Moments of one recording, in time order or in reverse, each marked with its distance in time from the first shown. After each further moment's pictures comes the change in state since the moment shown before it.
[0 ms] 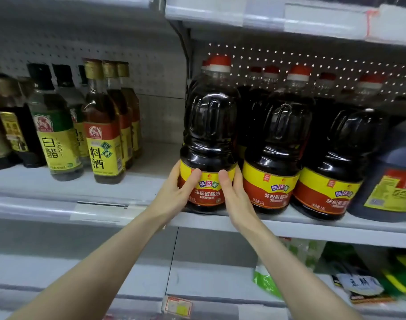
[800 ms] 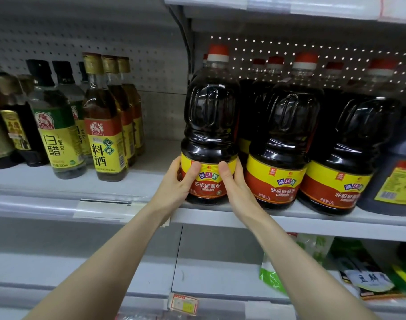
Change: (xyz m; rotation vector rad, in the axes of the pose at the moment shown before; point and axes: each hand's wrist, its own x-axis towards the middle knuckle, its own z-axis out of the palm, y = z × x) left_hand 0.011 -0.010 -0.005 -0.036 0.038 0.040; right_hand 0.008 0.002 0.002 -0.009 -0.049 0.005
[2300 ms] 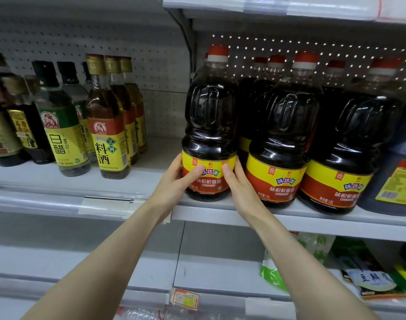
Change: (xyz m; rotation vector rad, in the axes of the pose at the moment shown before) left_hand -0.001 0.000 -0.005 -0.073 -0.090 0.002; right_hand 0.004 0.008 -0.009 0.023 -0.059 -0.012
